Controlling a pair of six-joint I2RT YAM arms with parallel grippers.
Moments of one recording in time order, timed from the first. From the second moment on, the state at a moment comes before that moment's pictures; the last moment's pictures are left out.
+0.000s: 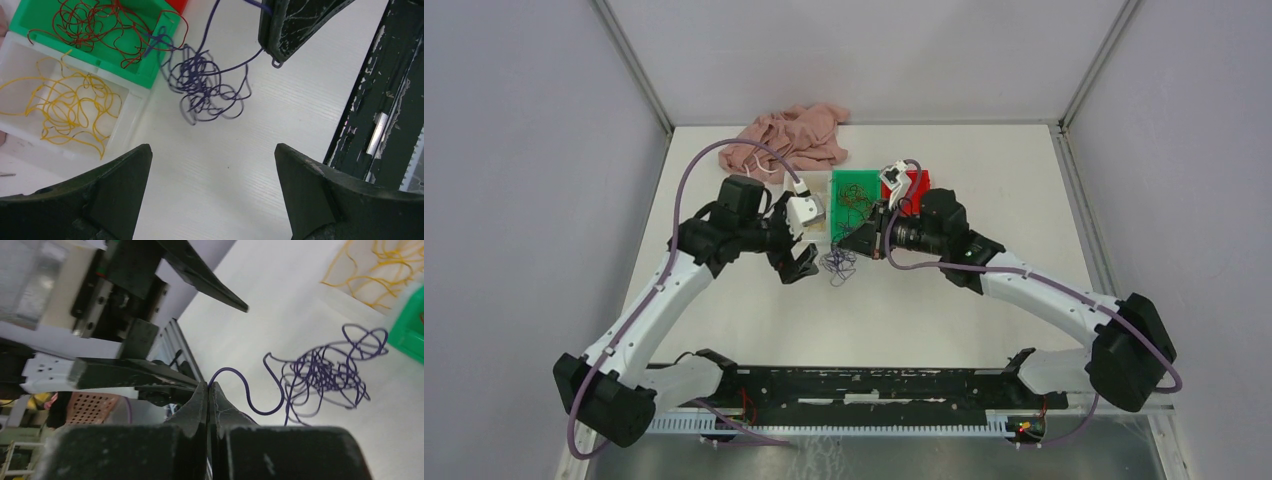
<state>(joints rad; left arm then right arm) -0.44 1.13 1.10 -0.78 0.54 0.55 0.76 1.32 0.89 0.20 -0.44 0.68</state>
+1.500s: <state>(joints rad) -0.47 1.00 0.89 -0.31 0.85 0.23 0.76 1.32 0.97 0.48 -0.72 0.99</state>
